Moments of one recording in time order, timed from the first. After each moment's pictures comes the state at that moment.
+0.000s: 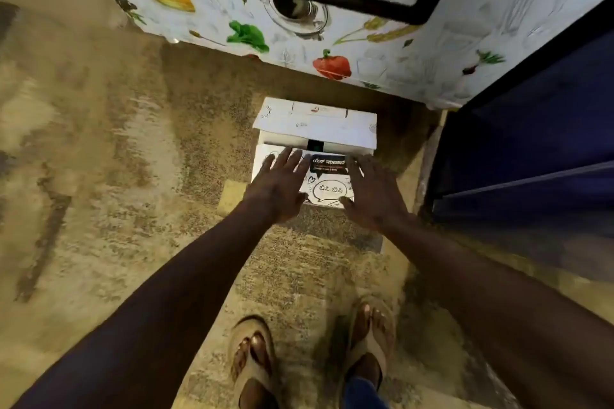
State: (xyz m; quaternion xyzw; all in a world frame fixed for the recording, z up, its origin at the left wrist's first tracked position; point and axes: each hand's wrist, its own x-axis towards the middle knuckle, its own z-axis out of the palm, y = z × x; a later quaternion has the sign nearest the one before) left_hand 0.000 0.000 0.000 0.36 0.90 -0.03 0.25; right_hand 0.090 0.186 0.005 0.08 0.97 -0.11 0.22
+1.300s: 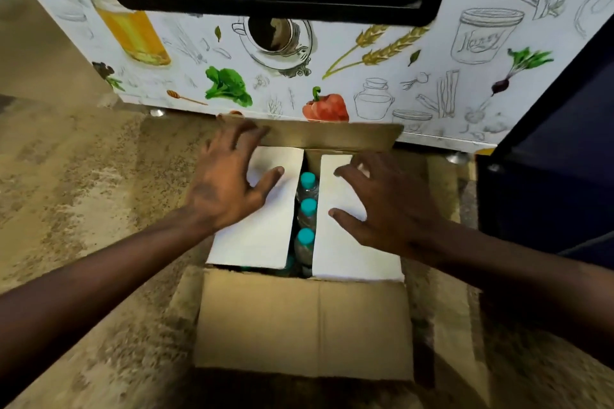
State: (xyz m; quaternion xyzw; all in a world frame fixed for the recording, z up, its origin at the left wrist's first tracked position) left_hand -0.104 -0.006 -0.115 0.34 0.91 0.19 -0.13; right_hand 0.032 0.234 -0.122 -0.06 0.98 -0.08 -0.17
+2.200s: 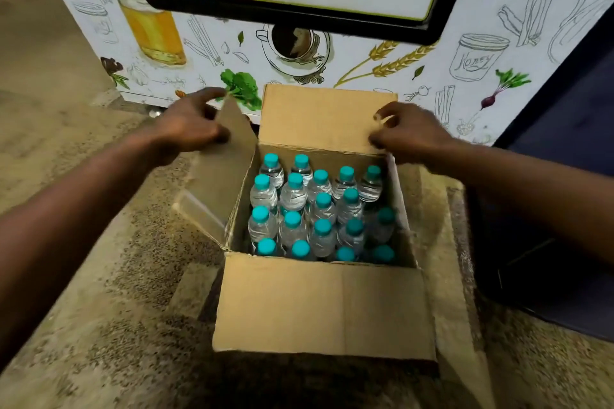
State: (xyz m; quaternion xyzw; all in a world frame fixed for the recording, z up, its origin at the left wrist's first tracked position) left_hand -0.161 -0.066 -0.055 0.12 0.87 0.45 0.17; right_hand -0.023 0.244 -0.058 0.23 0.90 -0.38 -0.04
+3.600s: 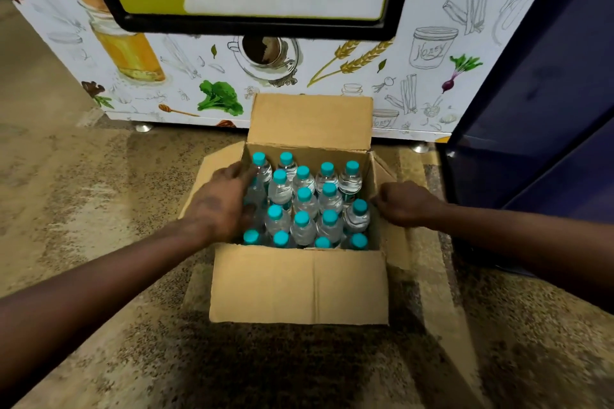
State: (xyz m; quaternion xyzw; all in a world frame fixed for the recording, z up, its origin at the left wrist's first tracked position) left_hand -0.058 -0.048 -0.074 0.31 0.94 0.00 0.13; right_hand 0.071 0.238 -0.110 0.23 0.94 -0.16 0.19
